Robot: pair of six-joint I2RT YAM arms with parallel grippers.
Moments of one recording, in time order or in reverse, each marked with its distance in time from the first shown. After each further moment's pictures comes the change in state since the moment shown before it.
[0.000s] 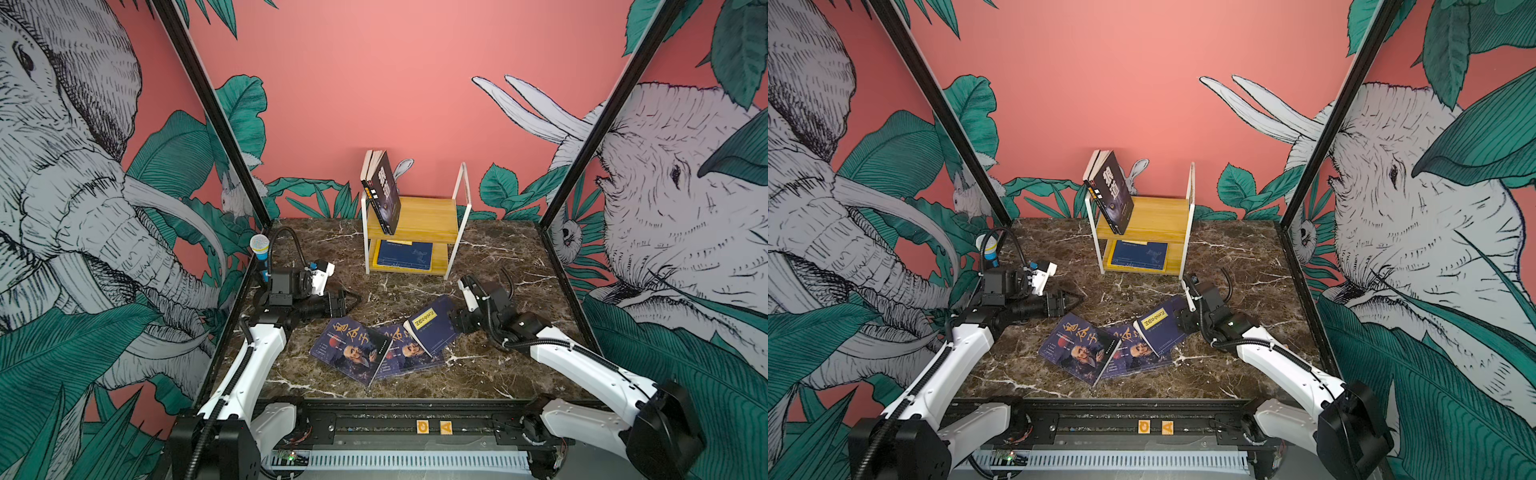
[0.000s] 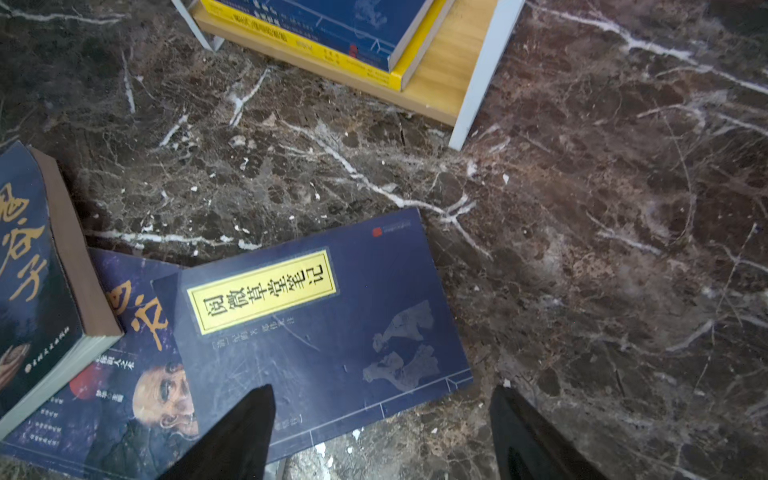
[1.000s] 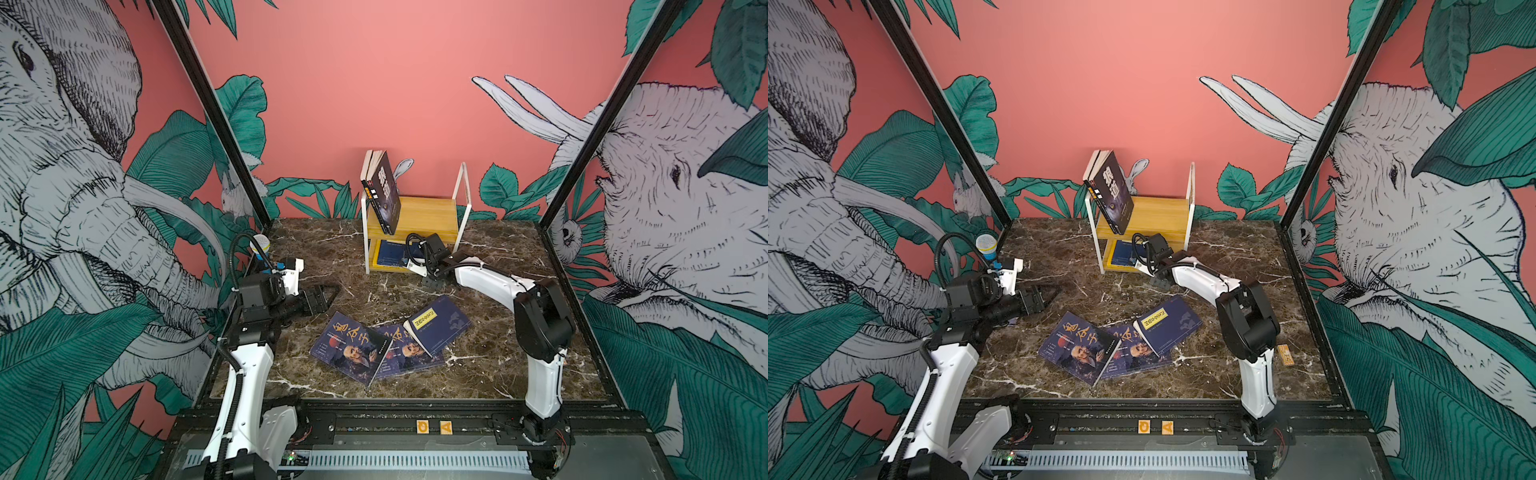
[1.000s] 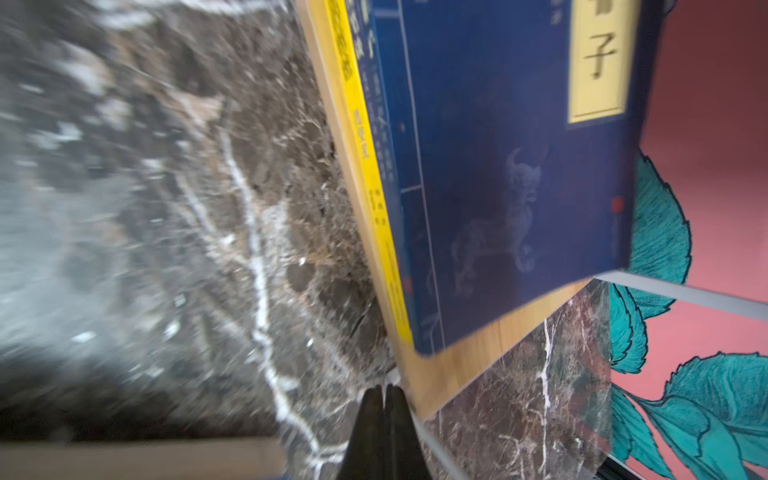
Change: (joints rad) left arm 0.226 -0.192 -0.065 0.089 0.055 -0.074; right arm 0.004 0.804 0.793 -0.163 0.129 -0.964
